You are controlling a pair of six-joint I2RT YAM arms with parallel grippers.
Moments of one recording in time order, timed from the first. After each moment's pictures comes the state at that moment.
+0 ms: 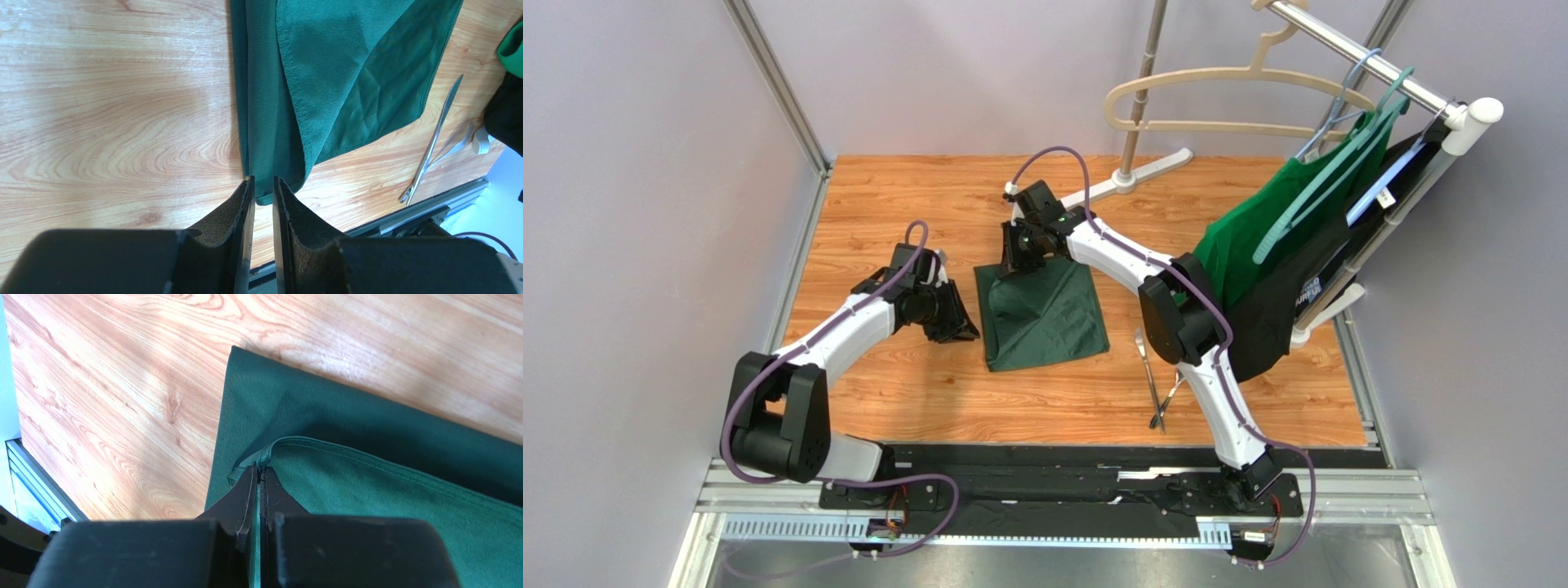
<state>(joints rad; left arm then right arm) -0.25 1.39 0.82 -0.48 0.34 -0.59 0.67 2.37 2.02 -0.51 -0.32 0.49</state>
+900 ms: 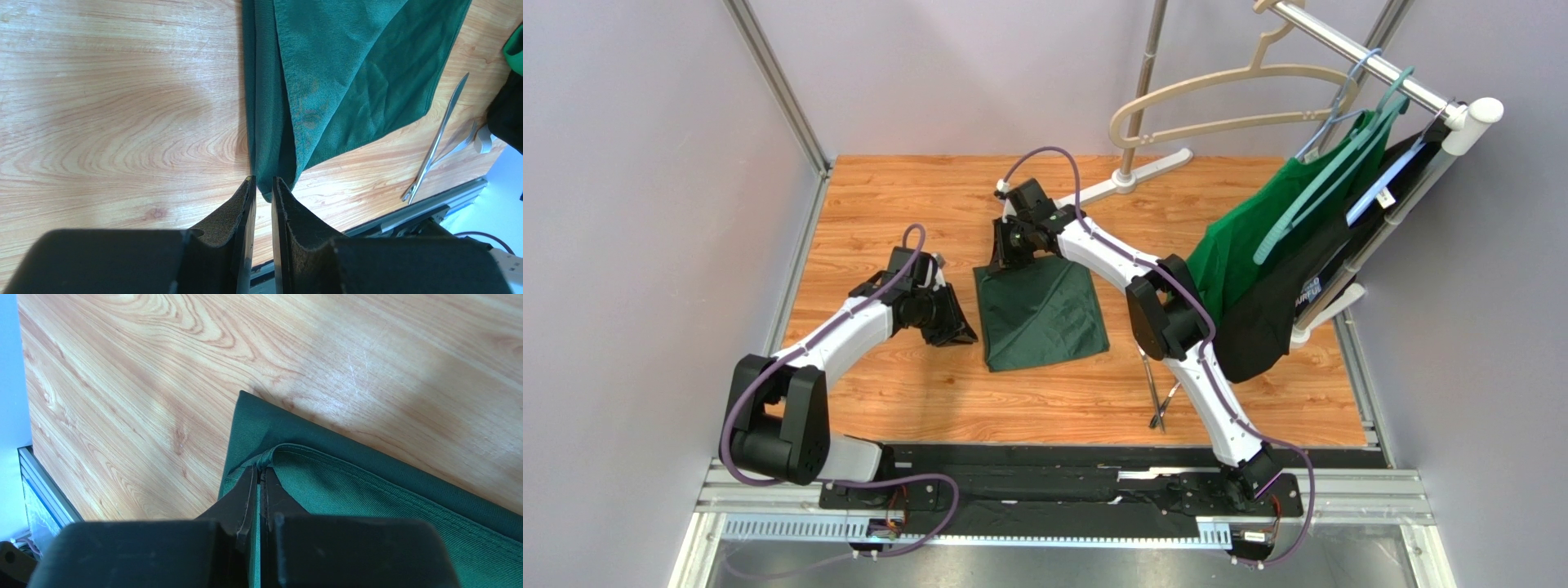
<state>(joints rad) -0.23 1.38 0.79 -0.47 0.35 -0.59 0.67 2.51 2.20 -0.52 -0.36 0.50</state>
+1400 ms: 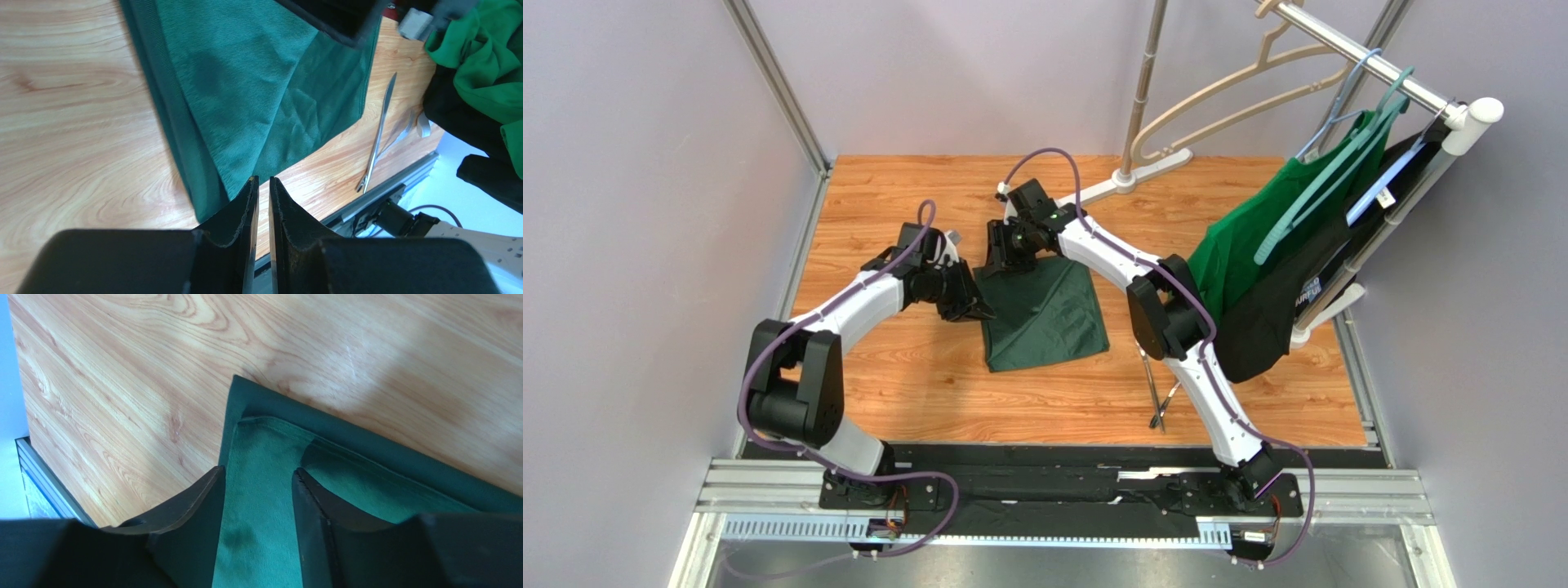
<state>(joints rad) -0.24 1.53 0.95 -0.42 0.50 -0.60 0.66 2.51 2.21 -0.57 -0.38 0.49</state>
